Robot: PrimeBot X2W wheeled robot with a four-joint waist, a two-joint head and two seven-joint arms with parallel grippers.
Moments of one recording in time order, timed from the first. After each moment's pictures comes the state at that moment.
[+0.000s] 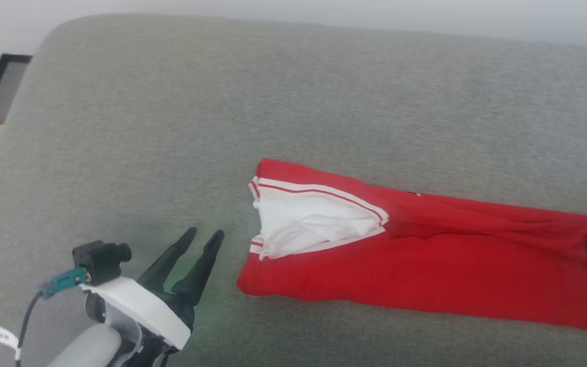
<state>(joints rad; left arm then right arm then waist) -0.33 0.57 -0.70 0.23 -1.17 -0.13 -0.26 -0.26 -0.66 -0.02 0.35 0.94 0.13 0.74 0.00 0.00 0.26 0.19</state>
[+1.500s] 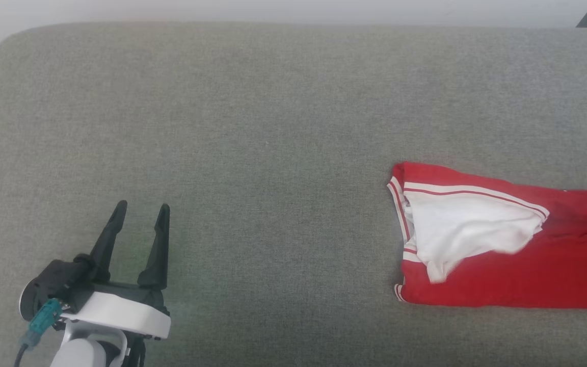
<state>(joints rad) -0.10 0.20 -0.02 0.11 -0.31 -0.13 -0.26 -0.32 -0.68 -0.48 0.44 0.56 0.13 0.67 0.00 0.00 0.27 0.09</state>
